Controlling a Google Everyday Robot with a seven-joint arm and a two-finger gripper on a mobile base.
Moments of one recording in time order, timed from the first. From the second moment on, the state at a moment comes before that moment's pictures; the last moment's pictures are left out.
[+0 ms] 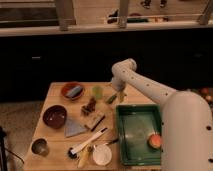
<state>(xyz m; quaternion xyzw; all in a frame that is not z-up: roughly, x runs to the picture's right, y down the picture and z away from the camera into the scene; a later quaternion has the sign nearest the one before) 0.075 0.038 0.929 -0.24 -0.15 -0.25 0.93</state>
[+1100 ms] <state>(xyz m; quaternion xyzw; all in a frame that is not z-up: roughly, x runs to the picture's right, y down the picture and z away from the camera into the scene) 0.089 0.062 0.952 -0.29 -0.15 -0.23 0.92</state>
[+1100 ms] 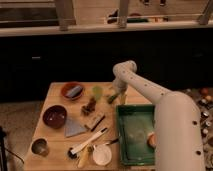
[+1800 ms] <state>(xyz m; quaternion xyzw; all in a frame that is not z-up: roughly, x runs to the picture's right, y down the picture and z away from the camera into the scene) 0.101 0.071 0.959 -0.30 -0.15 -0.21 0.92</state>
